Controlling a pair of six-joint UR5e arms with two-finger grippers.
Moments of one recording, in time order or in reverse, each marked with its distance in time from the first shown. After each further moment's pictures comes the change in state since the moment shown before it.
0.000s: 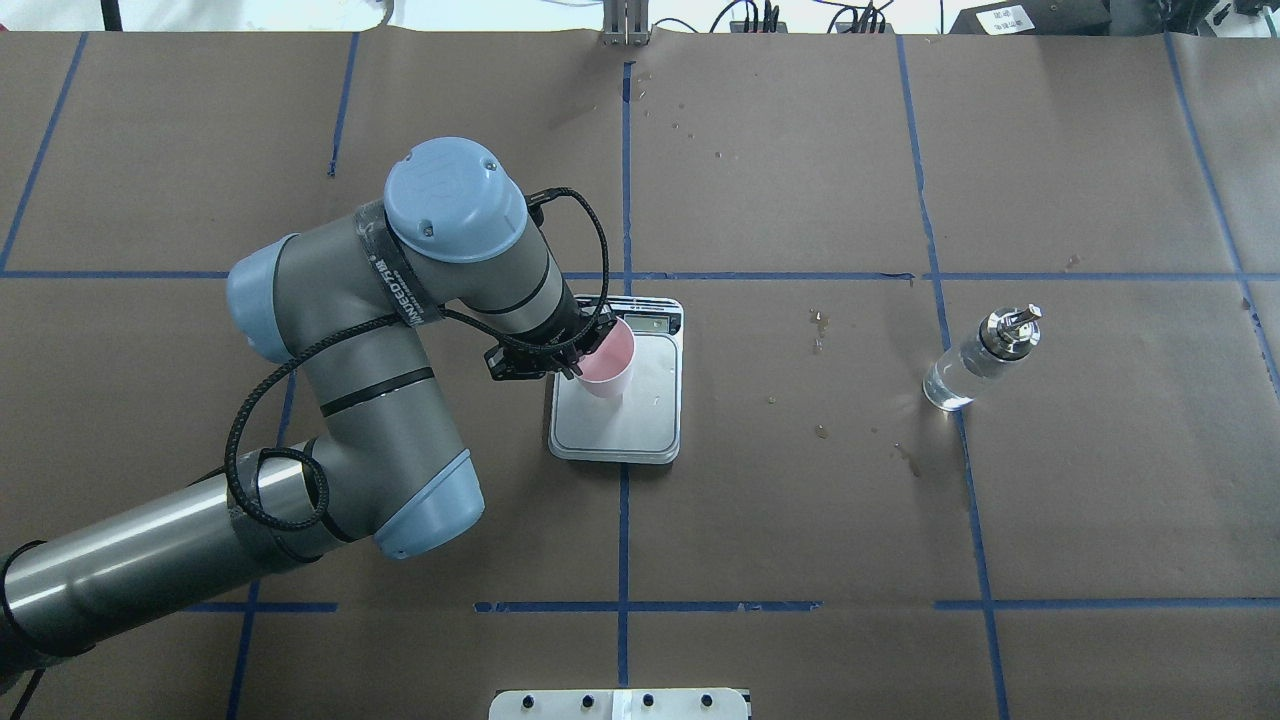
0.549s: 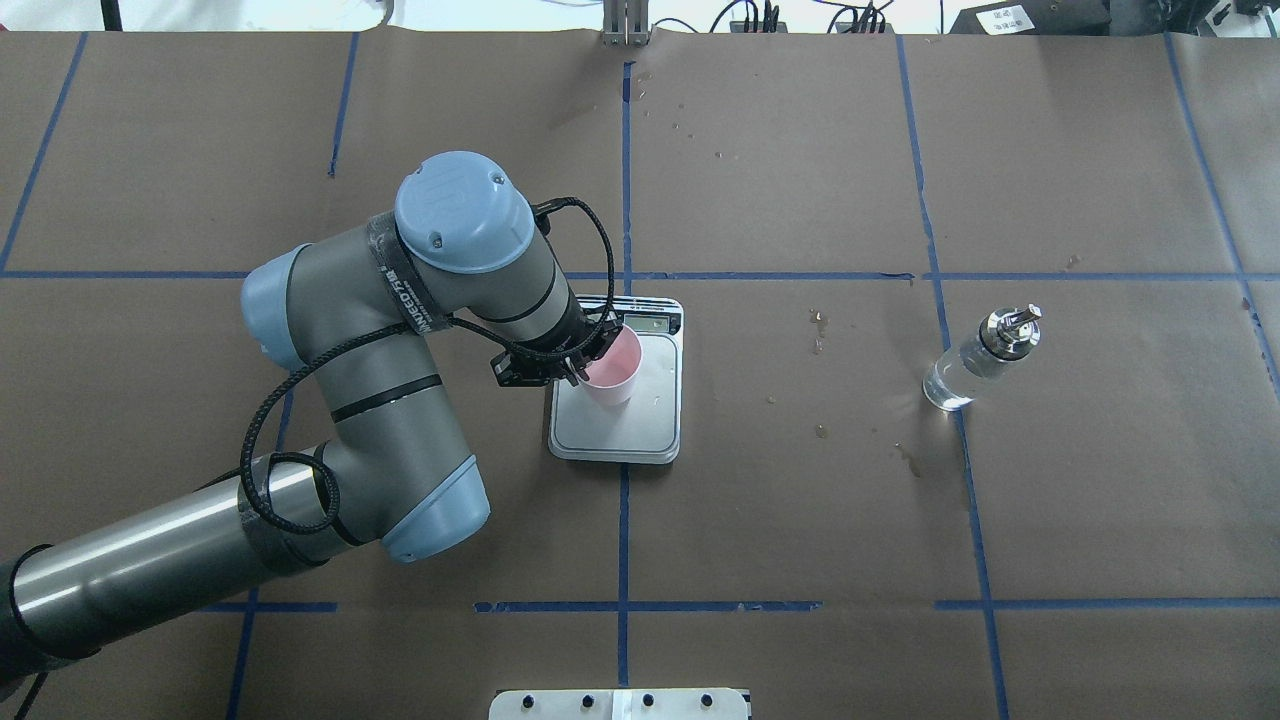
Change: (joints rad) left arm 0.009 -0.001 0.015 -0.022 0.000 -0.004; right arm 0.000 0.001 0.008 0.000 0.001 0.000
